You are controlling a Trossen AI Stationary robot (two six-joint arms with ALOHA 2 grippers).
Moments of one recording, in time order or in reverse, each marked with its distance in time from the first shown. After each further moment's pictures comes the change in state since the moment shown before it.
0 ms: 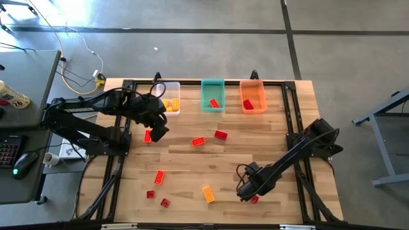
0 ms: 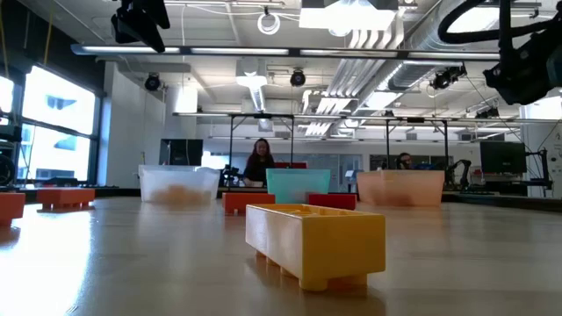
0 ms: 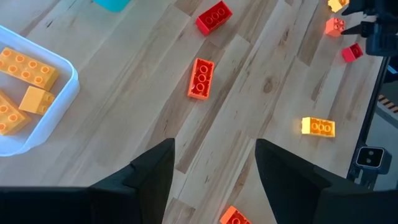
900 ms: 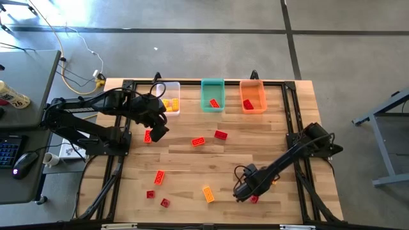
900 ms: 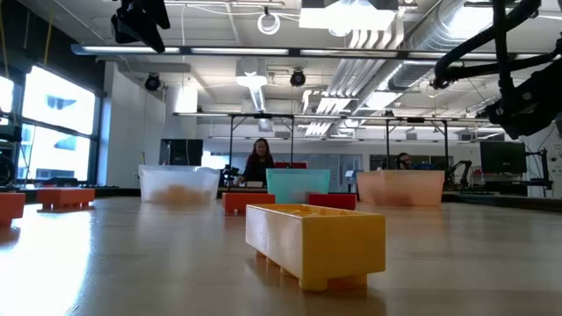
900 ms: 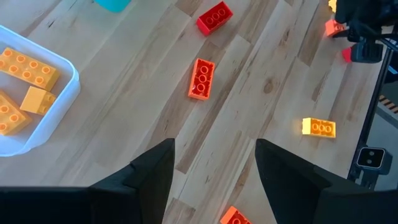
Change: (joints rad) left arm 0.000 0.000 0.000 0.000 -0.003 0.000; right arm -0.021 0.087 0.001 0.022 -0.044 -0.029
